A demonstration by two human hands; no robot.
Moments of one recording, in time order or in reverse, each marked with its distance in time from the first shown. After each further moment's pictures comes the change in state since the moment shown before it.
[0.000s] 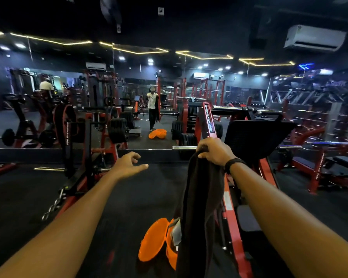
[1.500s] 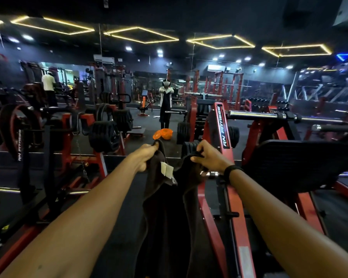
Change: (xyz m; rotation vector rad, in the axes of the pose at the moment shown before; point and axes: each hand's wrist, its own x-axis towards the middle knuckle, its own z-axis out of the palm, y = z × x) left_hand 0.603 0.093 0.202 -0.679 -0.056 -0.370; right_hand 0.484 0.339 0.139 0.481 -0.086 0.061
